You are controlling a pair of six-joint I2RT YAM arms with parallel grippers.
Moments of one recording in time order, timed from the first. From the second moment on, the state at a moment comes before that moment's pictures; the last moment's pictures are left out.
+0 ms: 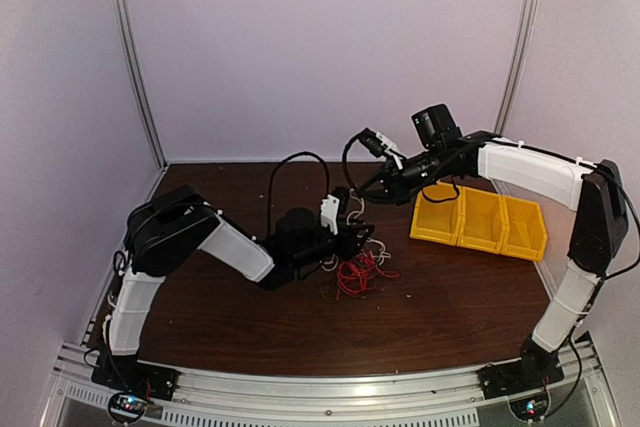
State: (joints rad) left arm -0.94 2.27 1.19 1.03 0.08 -0.33; right arm 0.52 1.73 1.45 -0.48 -0.80 -0.33
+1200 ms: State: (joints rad) left arm -0.94 2.31 1.14 0.91 -0.03 -0.33; right arm 0.23 1.64 2.04 -0.32 -1.07 0.08
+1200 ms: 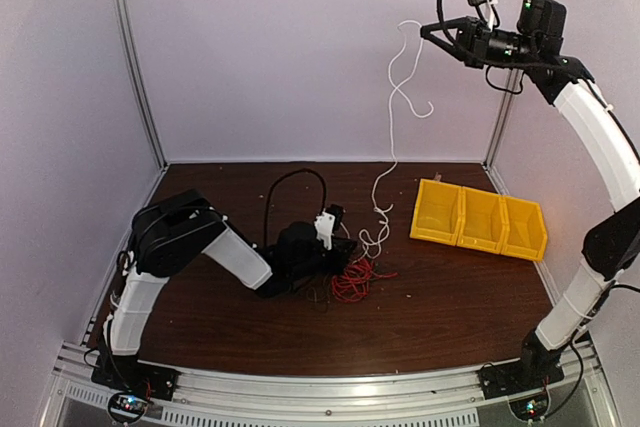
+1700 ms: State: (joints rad) left arm -0.78 1.89 0.69 0.70 -0.12 -0.29; right arm 0.43 1.65 1.88 -0.45 -0.90 -0.14
